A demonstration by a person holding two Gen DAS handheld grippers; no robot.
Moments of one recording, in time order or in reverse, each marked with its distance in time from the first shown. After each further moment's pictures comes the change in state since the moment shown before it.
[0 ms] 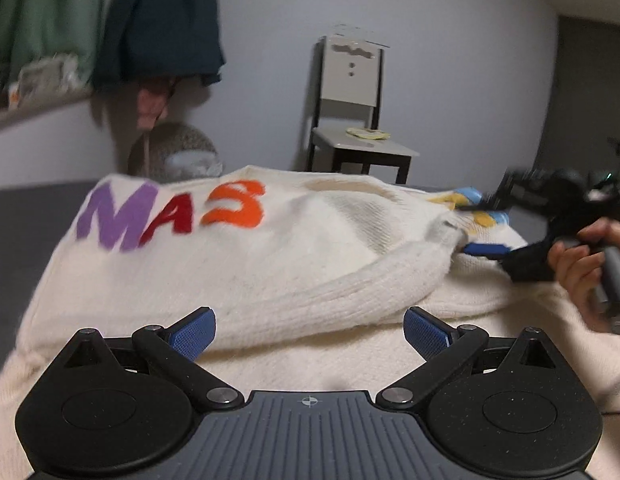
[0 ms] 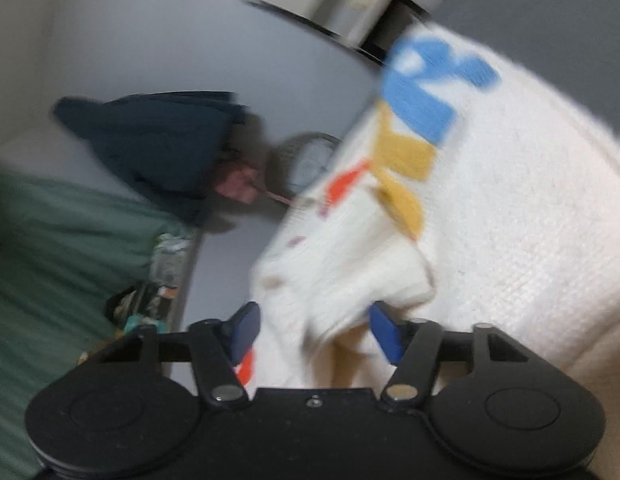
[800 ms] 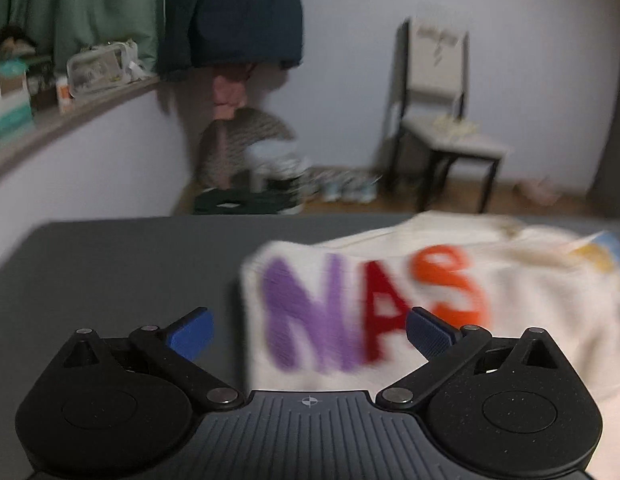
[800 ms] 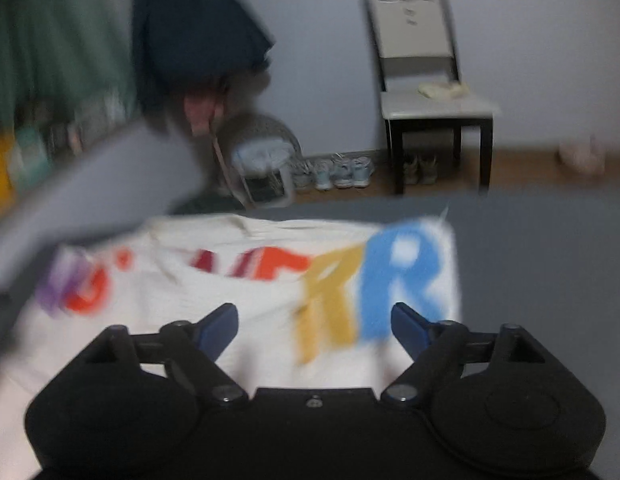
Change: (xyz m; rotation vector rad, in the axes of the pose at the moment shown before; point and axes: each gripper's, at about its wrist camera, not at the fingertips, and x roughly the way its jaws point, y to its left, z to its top) left arm 0.086 0.147 0.125 0.057 0.148 0.240; right arm -0.008 0.100 0.038 -0.960 0.021 -0.456
